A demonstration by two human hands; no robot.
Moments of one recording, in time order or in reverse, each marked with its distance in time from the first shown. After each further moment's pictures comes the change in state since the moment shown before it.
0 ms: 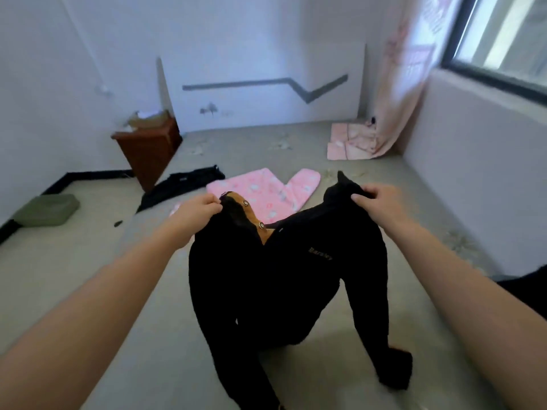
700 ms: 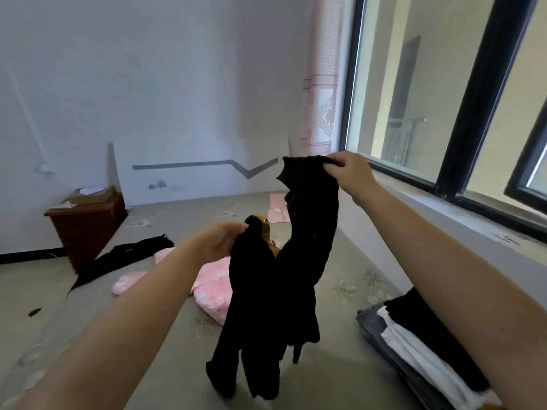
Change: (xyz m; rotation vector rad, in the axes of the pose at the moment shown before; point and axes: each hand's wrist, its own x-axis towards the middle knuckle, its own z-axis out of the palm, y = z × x) left_hand -0.103 0.121 0.042 -0.503 -0.524 0.026; right_hand -0.081 -0.130 -0.175 0.018 0.315 -0.257
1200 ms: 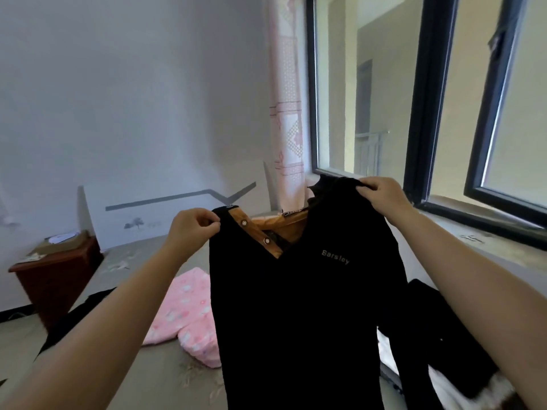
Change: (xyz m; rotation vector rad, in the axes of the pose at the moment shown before) left_hand 0.006 0.058 0.017 0.671 0.465 0.673; right_hand -0.009 0.064 -0.099 -0.129 0.141 0.166
